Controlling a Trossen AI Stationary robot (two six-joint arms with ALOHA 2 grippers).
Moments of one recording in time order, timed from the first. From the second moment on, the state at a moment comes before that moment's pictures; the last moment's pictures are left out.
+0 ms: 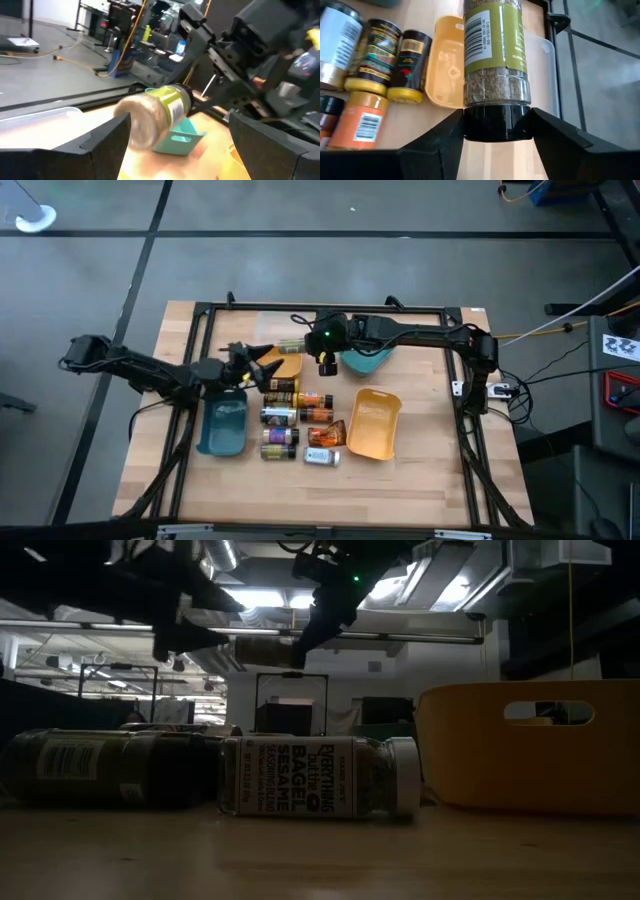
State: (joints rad) left arm -0.06 0.99 0.26 0.72 -0.66 -0.36; right arm -0.18 1.89 1.69 -0.57 0.11 -0.44
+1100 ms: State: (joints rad) left arm 0.03 1.07 0.32 0.49 -0.70 -0.48; right arm -0.18 1.89 1.69 -0.58 0.09 -0.42
